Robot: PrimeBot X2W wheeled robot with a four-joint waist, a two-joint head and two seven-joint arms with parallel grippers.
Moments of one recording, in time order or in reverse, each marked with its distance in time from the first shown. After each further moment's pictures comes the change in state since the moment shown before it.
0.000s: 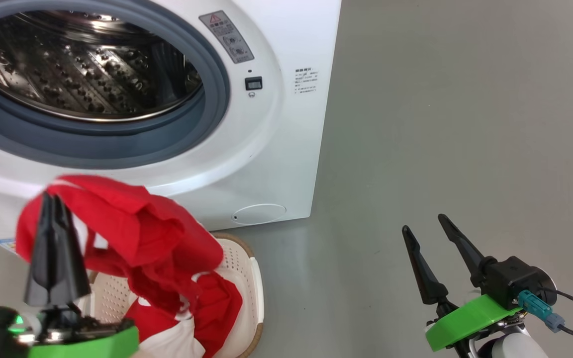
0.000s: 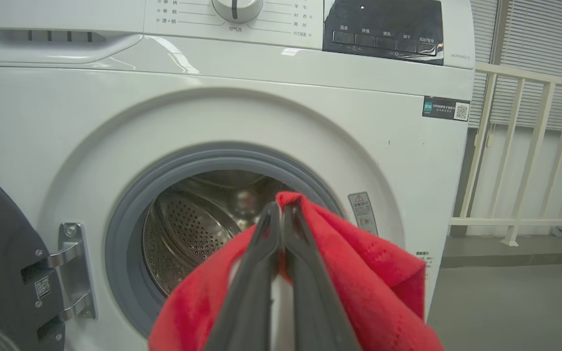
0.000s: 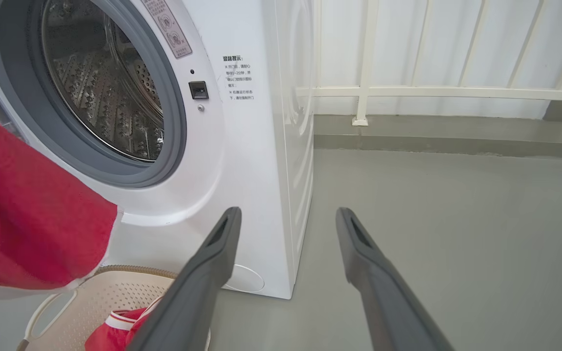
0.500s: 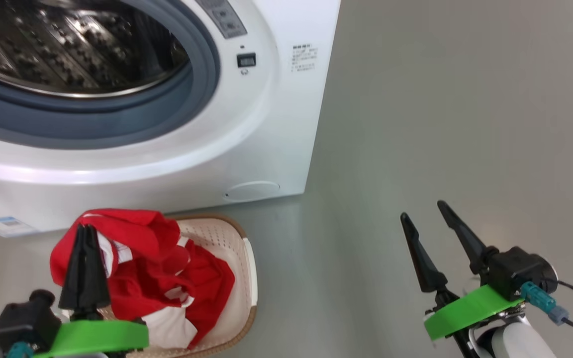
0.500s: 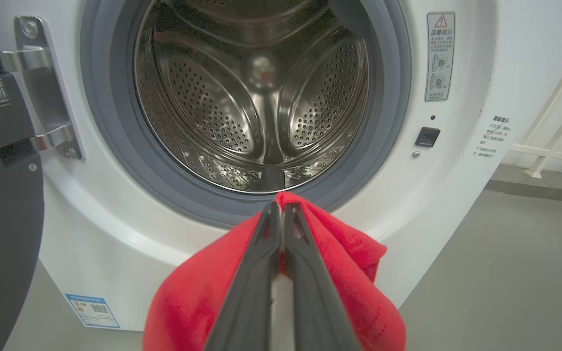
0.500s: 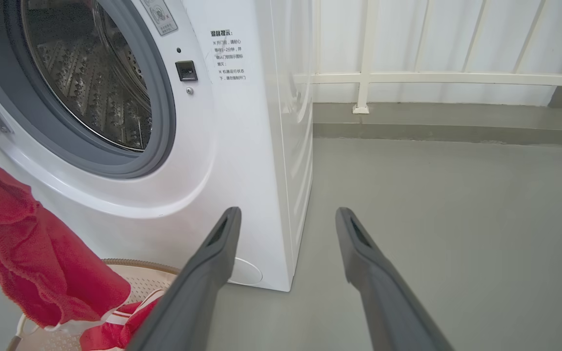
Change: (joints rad) left arm -0.019 -0.150 0.075 0.364 -0.015 -0.138 -0.023; right arm -0.022 0.000 0.004 -0.028 0.001 0.000 0.000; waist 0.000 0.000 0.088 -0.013
